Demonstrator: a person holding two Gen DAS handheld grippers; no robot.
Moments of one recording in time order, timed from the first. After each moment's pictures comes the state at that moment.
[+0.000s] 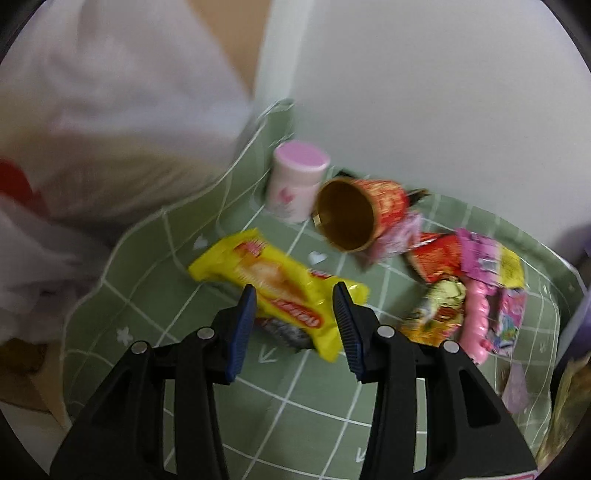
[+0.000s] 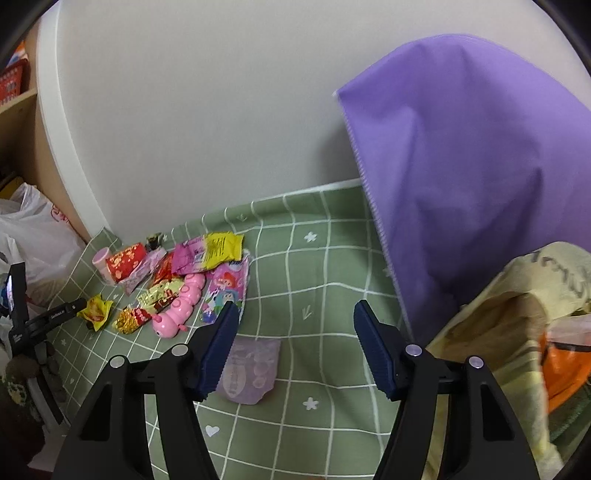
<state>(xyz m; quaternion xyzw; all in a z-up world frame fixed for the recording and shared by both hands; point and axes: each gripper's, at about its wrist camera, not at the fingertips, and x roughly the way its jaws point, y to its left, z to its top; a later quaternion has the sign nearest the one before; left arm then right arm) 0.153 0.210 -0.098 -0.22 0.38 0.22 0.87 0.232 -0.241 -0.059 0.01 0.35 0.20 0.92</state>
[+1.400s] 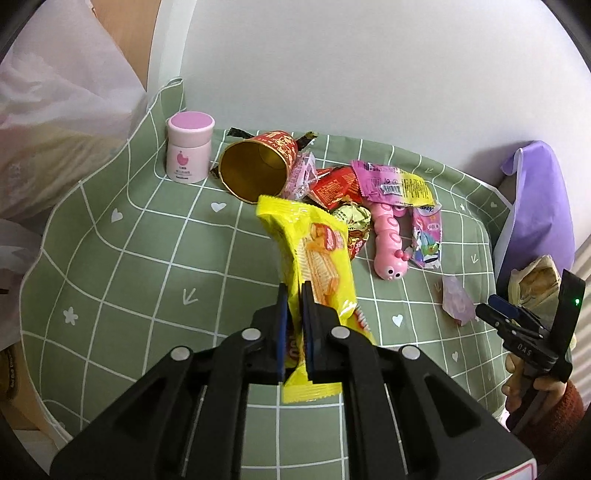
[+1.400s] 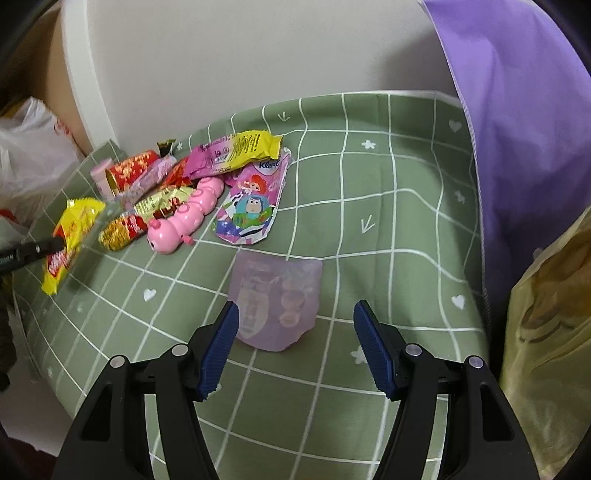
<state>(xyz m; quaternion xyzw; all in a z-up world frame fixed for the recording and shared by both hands) 0.126 0.162 -0.080 -0.18 0.41 0.02 0.90 0.225 -0.193 -0.135 -0.03 0.42 0.24 0.88</state>
